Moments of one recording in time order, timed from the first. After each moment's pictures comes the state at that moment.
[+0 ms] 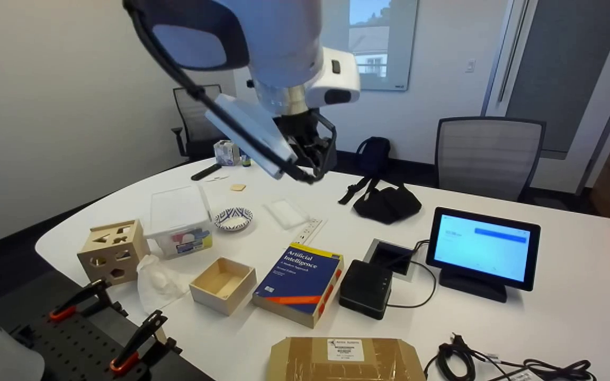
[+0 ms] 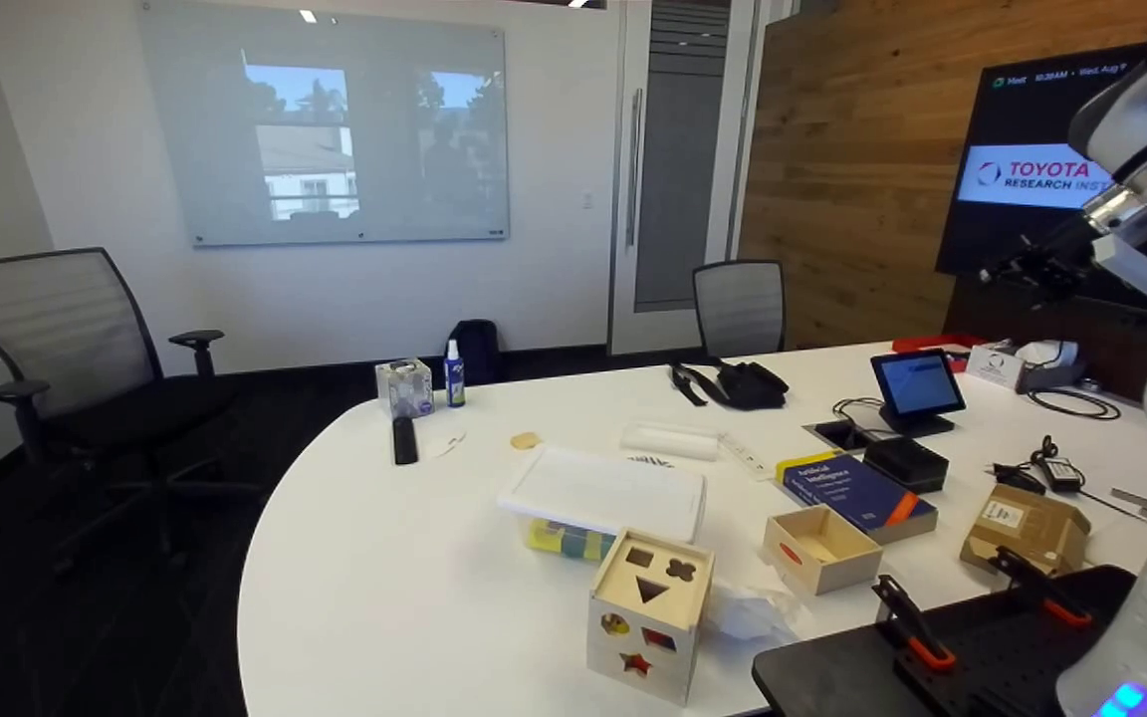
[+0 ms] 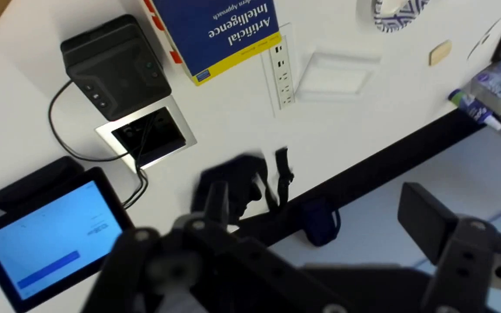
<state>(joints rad) -0.20 -0.16 -0.58 -2.34 0.75 2.34 -0.97</state>
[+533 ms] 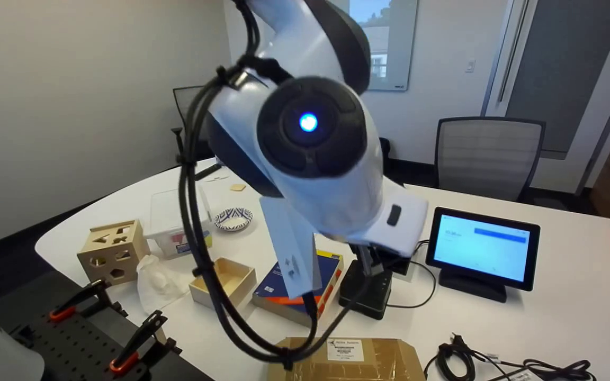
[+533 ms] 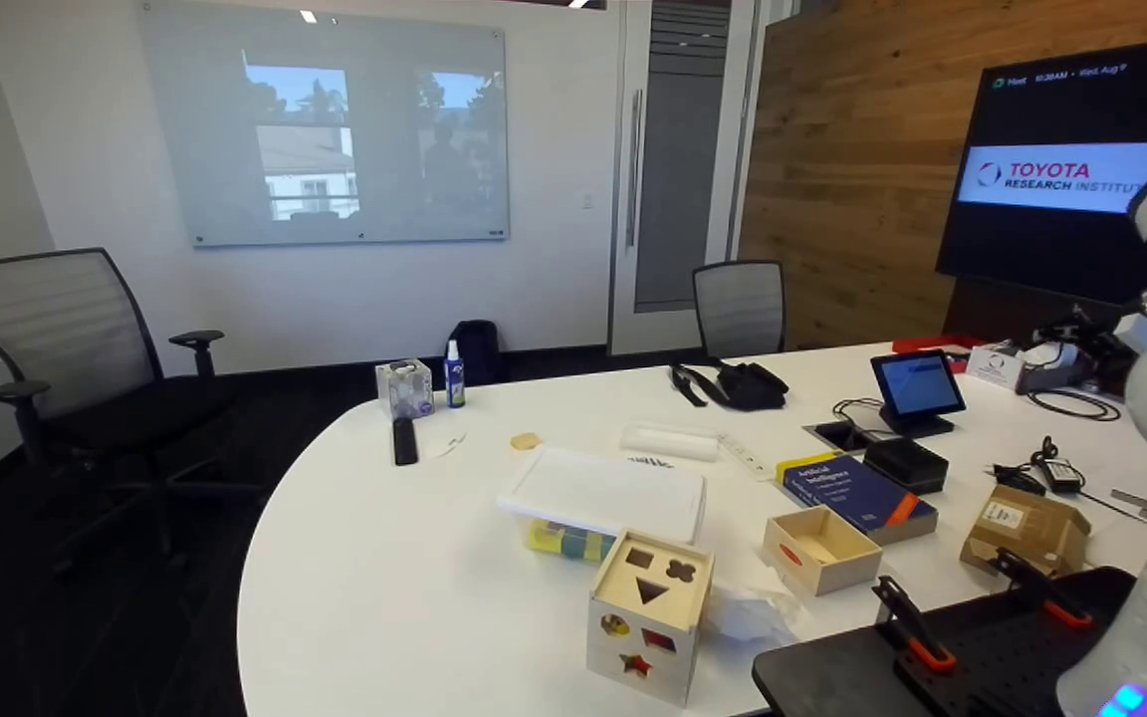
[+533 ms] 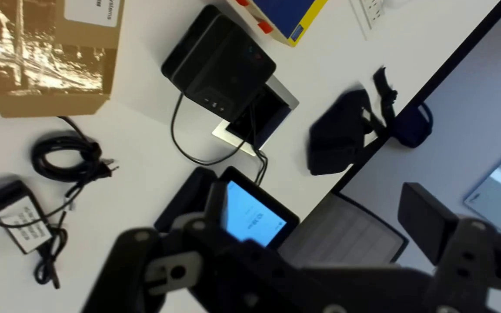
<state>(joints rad) -0.42 0.23 -0.59 -2.23 1.30 2.34 -1.14</state>
